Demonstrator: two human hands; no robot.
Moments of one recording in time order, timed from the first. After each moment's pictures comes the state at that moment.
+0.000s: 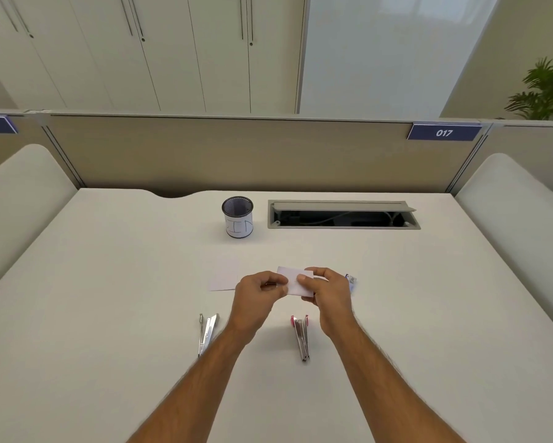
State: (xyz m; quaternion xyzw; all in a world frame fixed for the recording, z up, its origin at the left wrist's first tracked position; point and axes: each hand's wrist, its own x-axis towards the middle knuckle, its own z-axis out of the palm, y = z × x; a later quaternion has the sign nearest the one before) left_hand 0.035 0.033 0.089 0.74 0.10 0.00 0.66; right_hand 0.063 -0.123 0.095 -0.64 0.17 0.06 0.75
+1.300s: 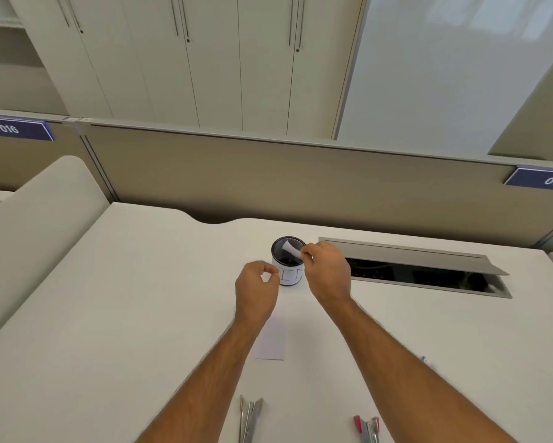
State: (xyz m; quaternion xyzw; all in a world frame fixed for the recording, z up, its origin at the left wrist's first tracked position) left_hand 0.192 0.150 0.095 0.81 0.24 0.13 0.53; right_hand 0.261 0.022 0.104 -0.96 -0.12 -0.14 0.23
